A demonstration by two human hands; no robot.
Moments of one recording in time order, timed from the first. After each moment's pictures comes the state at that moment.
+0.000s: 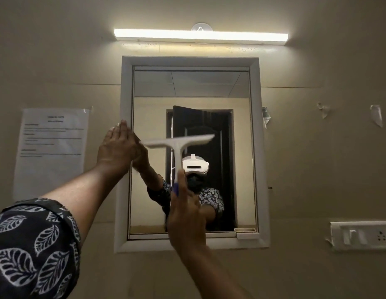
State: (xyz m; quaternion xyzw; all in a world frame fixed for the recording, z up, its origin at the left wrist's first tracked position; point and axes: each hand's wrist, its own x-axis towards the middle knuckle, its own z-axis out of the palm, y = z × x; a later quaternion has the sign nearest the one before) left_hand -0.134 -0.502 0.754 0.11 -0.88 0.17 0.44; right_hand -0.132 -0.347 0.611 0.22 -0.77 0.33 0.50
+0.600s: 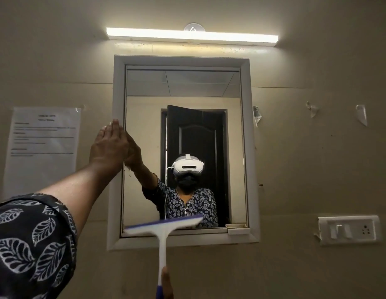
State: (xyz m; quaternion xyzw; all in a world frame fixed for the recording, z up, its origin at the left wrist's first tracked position) left_hand -0.127 -0.497 0.752 0.12 -0.88 0.18 0.42; right_hand -0.153 -0.380 0.736 0.40 -0.69 0.51 0.33
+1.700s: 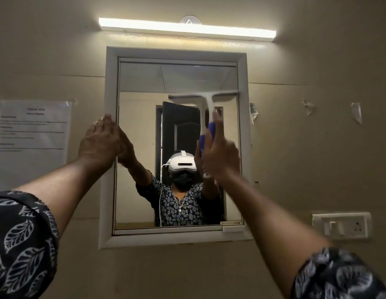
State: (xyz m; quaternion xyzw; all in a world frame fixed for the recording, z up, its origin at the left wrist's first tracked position) left_hand -0.130 -0.501 0.752 0.11 -0.88 0.18 0.42; right_hand -0.139 -0.250 0.732 0.19 -0.71 0.35 0.58
